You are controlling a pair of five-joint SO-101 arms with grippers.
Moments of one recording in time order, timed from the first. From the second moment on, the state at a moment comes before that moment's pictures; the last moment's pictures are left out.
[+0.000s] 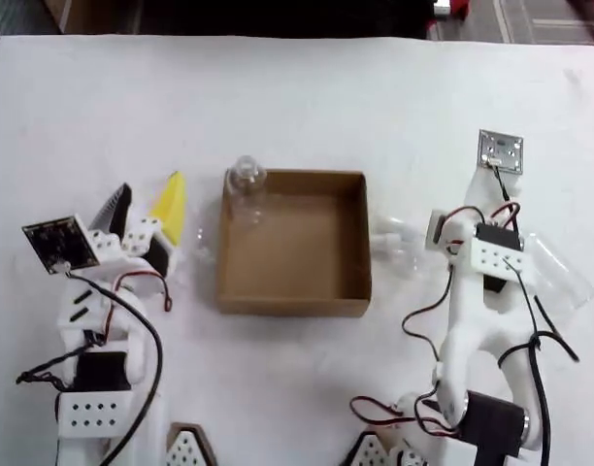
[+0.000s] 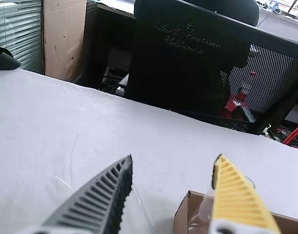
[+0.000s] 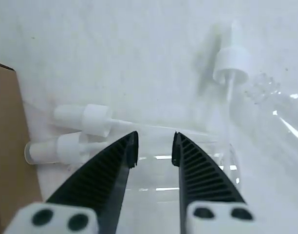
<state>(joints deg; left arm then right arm) -8.7 -81.4 85.0 17.4 17.5 12.7 -17.0 42.2 42.0 4.9</state>
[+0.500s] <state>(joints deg) -8.7 -81.4 85.0 17.4 17.5 12.7 -17.0 47.4 33.5 4.8</state>
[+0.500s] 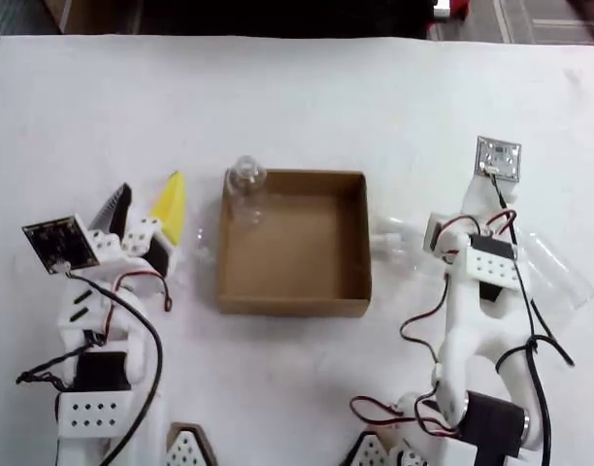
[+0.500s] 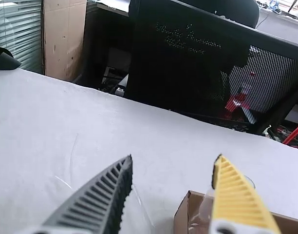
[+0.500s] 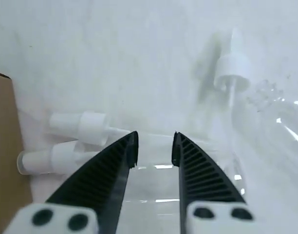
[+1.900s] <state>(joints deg) -8.7 -81.4 85.0 17.4 17.5 7.1 -17.0 33.8 53.9 17.2</state>
